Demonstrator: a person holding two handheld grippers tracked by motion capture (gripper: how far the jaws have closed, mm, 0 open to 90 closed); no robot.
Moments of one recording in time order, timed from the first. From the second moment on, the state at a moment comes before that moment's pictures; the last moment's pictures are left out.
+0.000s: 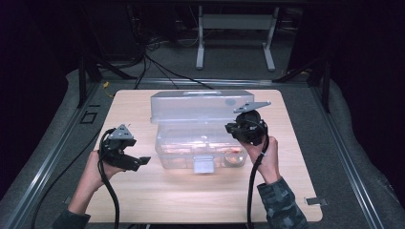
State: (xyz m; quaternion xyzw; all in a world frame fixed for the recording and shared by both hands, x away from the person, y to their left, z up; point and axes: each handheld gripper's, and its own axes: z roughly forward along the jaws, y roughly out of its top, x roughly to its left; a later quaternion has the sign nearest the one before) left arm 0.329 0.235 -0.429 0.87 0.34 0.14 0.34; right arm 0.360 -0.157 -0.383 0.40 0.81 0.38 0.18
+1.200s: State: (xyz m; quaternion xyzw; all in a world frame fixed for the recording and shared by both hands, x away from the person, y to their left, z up) left arm 0.334 0.272 -0.496 0.85 0.42 0.11 0.31; right arm 0.290 -0.221 -0.454 0.47 0.80 0.34 0.16
